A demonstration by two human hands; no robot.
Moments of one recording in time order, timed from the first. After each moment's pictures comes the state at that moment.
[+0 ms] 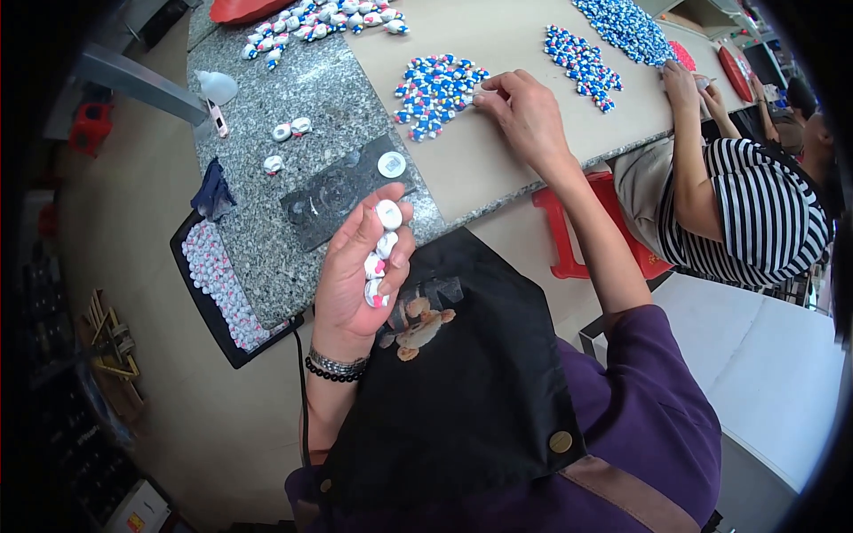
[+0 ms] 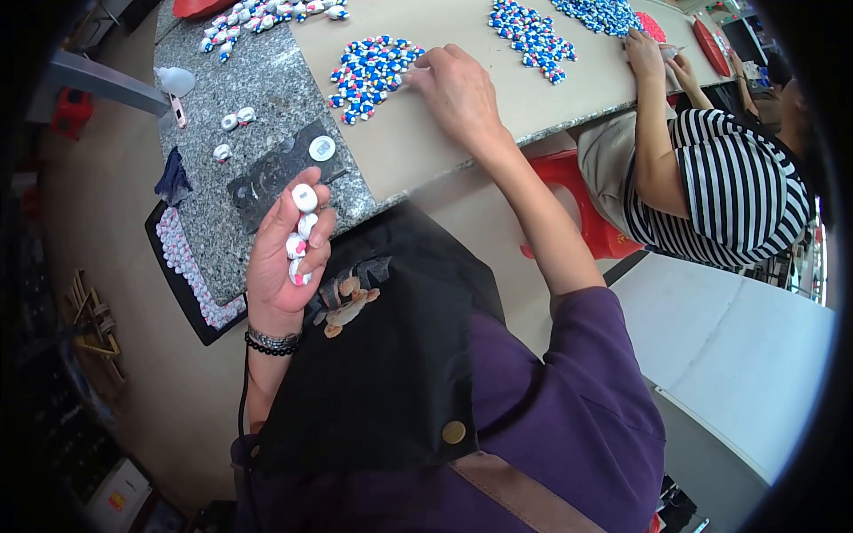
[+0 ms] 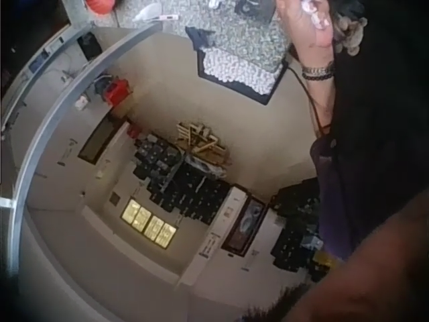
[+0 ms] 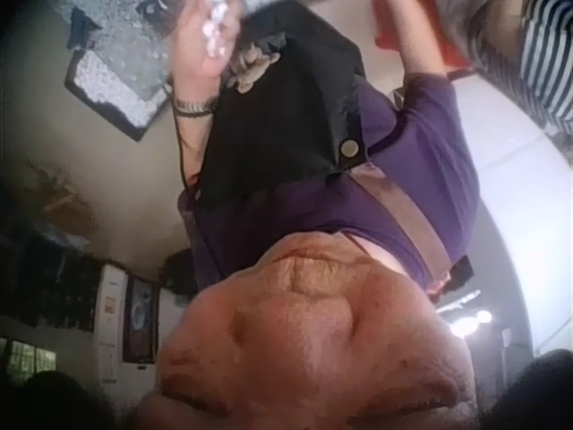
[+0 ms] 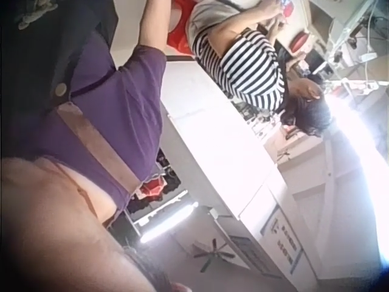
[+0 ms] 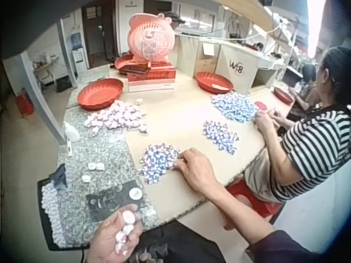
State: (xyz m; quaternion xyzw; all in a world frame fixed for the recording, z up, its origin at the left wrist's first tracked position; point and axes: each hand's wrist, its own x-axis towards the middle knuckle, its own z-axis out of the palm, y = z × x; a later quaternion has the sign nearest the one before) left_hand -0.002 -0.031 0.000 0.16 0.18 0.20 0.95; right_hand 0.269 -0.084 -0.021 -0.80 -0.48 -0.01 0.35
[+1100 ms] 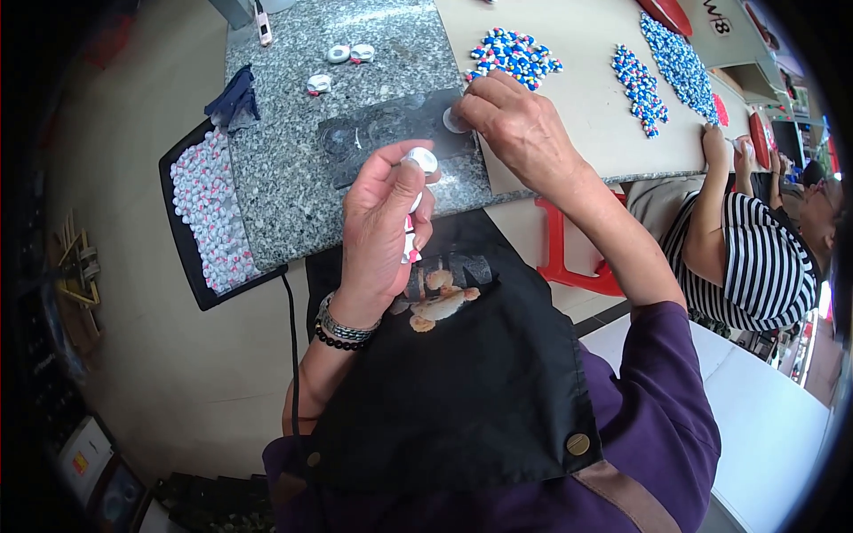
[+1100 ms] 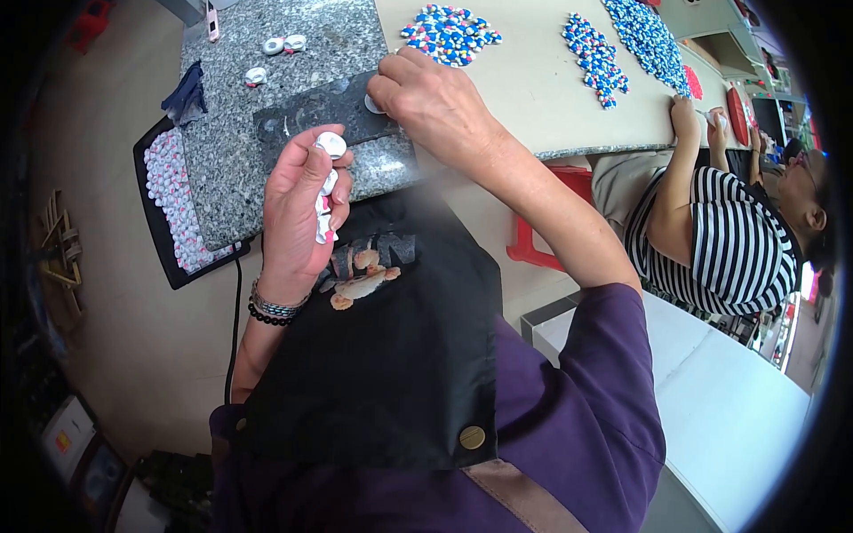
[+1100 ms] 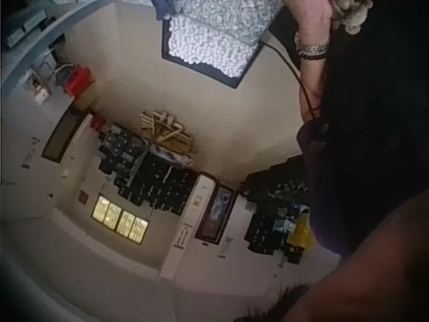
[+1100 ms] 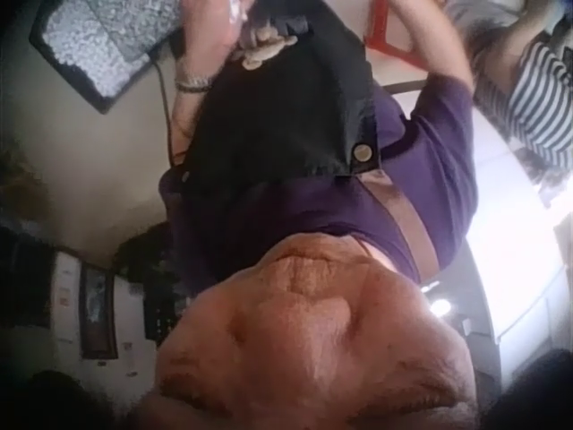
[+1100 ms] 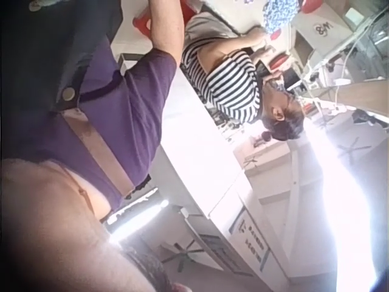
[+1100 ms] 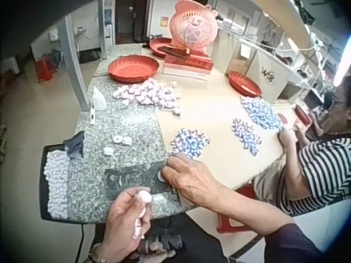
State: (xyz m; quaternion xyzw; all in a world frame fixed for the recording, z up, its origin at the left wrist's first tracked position) left_hand -0.016 -0.037 -0.013 0.31 0.28 0.32 0.85; right_hand 0.189 -0.055 0.010 -0.60 -0.78 -0.04 0.18
